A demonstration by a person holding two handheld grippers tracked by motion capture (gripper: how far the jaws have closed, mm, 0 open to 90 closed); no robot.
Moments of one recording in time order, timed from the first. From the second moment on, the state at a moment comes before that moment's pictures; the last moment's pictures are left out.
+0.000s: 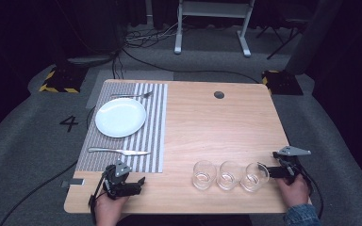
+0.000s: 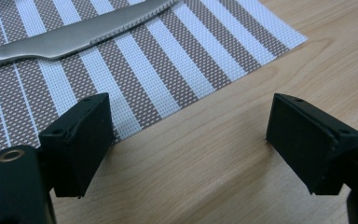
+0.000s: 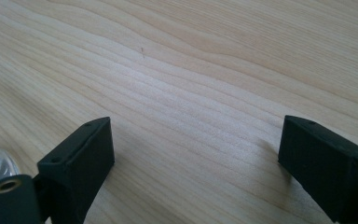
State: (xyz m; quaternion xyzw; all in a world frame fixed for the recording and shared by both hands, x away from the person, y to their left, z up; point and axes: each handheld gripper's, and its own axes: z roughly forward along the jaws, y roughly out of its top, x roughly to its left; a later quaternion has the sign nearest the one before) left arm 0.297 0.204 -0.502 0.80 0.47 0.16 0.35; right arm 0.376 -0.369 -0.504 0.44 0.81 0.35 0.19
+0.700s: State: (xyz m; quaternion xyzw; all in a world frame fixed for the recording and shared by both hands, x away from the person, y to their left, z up) left arm 0.274 0.175 -0.451 0.76 0.41 0.20 0.46; right arm 0.376 -0.369 -0.504 0.44 0.81 0.35 0.19
